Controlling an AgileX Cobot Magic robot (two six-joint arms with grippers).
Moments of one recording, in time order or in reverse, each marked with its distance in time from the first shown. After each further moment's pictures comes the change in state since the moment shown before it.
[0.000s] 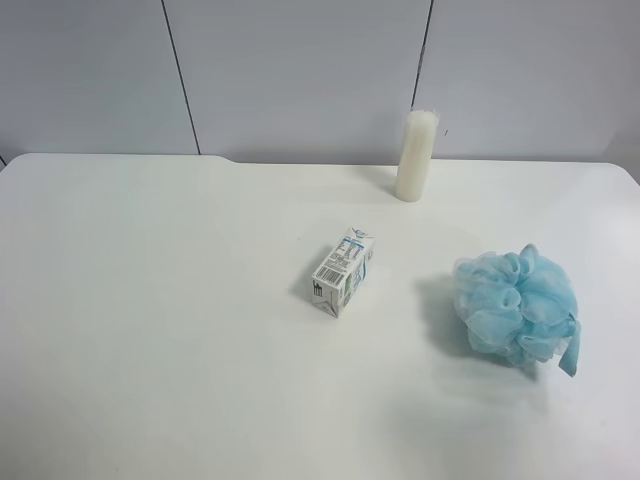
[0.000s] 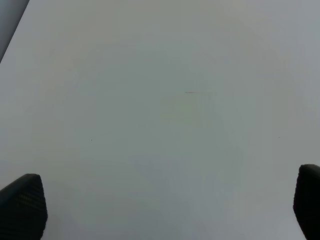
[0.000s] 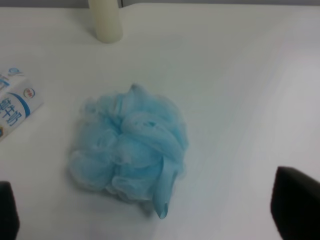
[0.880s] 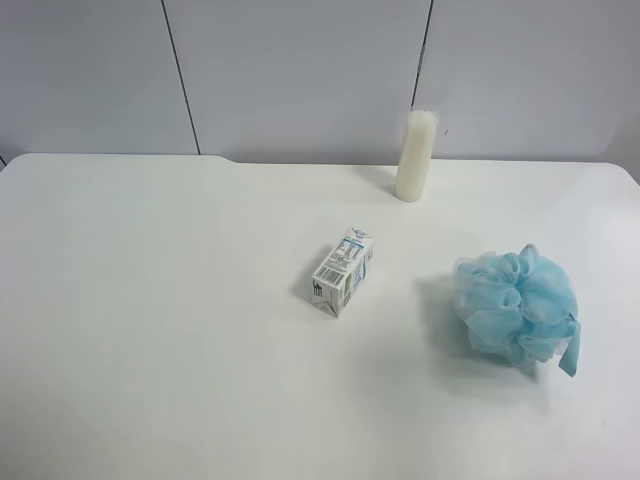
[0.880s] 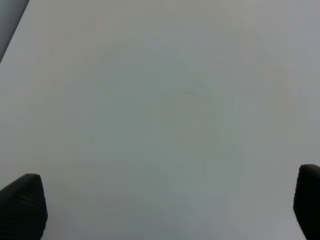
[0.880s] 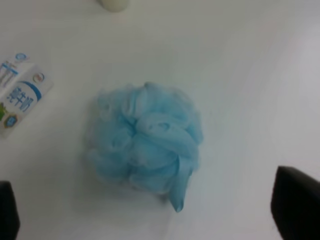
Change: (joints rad) left arm 0.000 0.000 0.000 0.000 -0.001 0.000; right arm 0.000 0.507 -0.246 0.029 0.004 0.026
